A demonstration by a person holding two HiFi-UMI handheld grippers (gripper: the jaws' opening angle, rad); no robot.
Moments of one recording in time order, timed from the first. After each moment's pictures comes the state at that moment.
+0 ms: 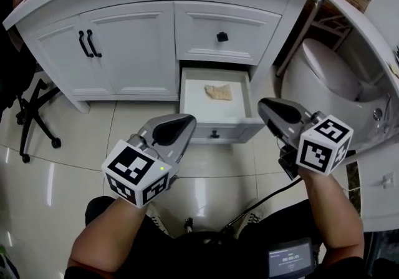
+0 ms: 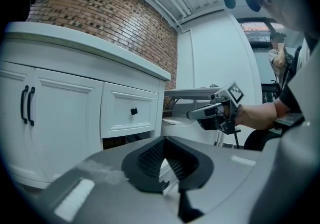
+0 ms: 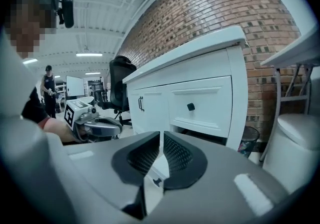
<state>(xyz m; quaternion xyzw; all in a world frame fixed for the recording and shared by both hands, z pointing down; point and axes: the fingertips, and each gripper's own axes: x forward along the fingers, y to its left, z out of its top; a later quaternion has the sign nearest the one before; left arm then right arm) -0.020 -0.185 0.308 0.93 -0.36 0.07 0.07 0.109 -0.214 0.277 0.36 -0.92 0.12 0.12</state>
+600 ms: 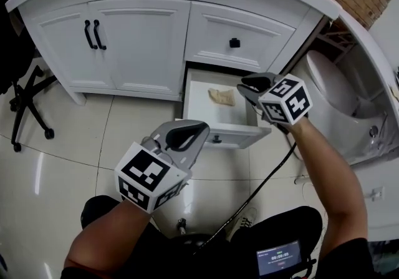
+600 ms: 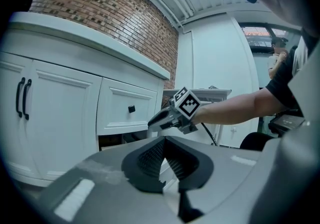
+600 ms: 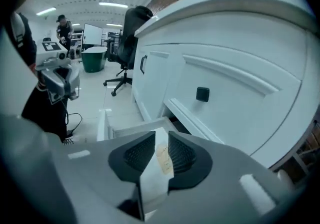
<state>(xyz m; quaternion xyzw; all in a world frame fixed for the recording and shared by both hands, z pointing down) -0.014 -0.186 0.310 0.93 -0.34 0.07 0.09 0.067 -0.337 0.347 0.29 -0.89 -0.01 0.37</state>
